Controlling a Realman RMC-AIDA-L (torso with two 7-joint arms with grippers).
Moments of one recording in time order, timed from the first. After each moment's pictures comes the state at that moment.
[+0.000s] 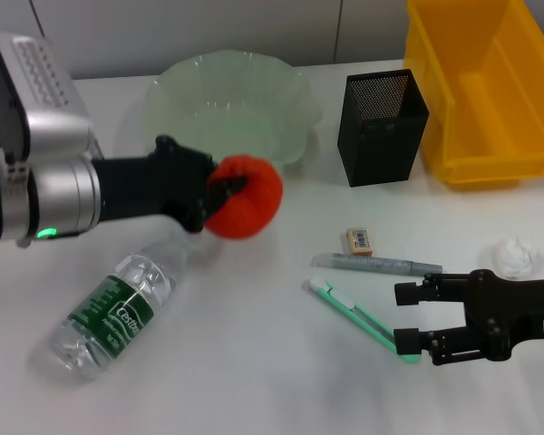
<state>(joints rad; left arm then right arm) -0.41 -2.07 1.41 1.06 1.78 1.16 -1.53 0.34 2.03 -0.78 -0.70 -1.97 -1.81 1.53</state>
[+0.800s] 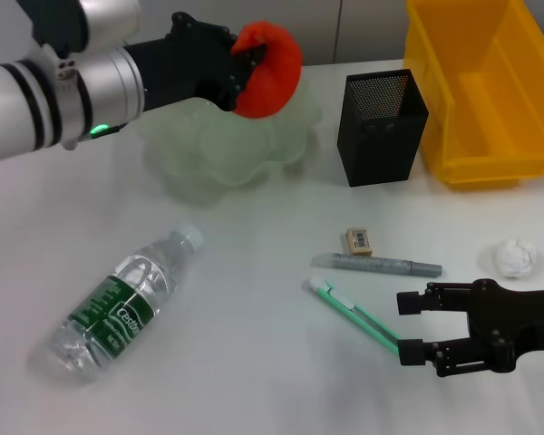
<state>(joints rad) -0.57 -2.08 1.51 1.04 1.62 0.74 -1.49 0.33 2.03 -0.77 -0.68 -1.97 -1.83 1.50</state>
